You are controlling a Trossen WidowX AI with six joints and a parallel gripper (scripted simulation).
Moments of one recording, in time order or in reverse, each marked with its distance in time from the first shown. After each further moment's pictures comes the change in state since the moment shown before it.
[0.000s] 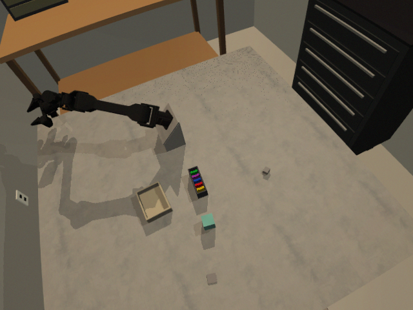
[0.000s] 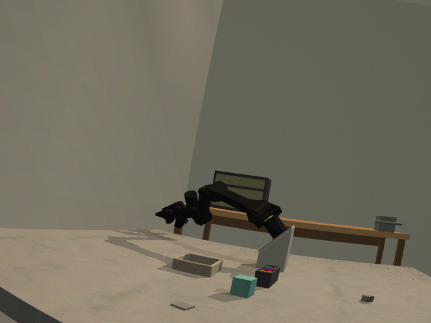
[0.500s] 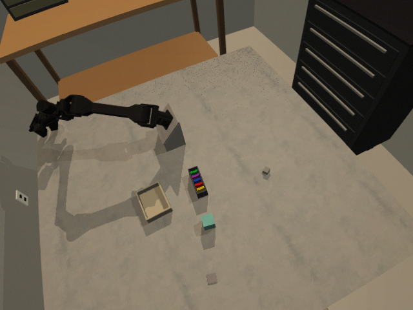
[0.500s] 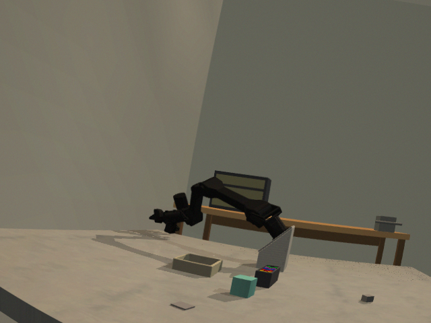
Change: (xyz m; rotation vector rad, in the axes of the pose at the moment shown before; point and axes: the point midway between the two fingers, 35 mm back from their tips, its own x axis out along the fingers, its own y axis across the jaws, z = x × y) arm 0.030 -0.042 0.014 0.378 -0.091 0.058
